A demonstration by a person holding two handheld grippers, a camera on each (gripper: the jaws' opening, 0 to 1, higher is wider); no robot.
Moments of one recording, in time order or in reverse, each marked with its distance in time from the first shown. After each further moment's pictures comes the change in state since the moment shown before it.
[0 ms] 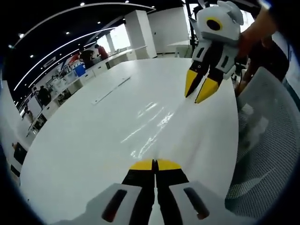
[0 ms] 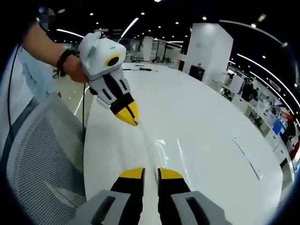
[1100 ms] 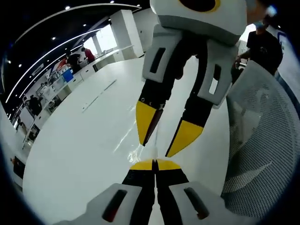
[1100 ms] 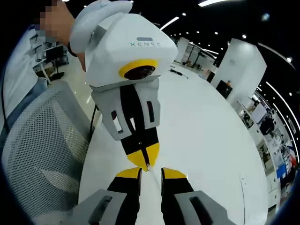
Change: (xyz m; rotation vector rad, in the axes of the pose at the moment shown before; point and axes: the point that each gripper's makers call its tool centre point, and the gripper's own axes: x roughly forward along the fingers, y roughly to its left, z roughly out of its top) left arm 0.008 -0.022 0.010 0.093 0.026 -0.081; right arm 0.048 0.035 0.050 -0.296 0.053 0.145
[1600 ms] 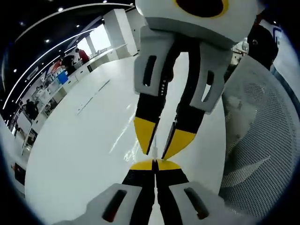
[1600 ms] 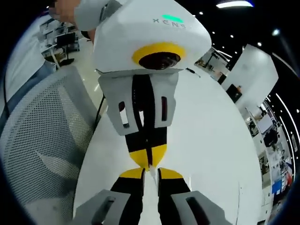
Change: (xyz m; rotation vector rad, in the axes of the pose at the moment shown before) left arm 0.000 -0.008 -0.004 0.040 0.025 -0.033; right arm 0.011 0.010 -0.008 -0.122 0.063 0.052
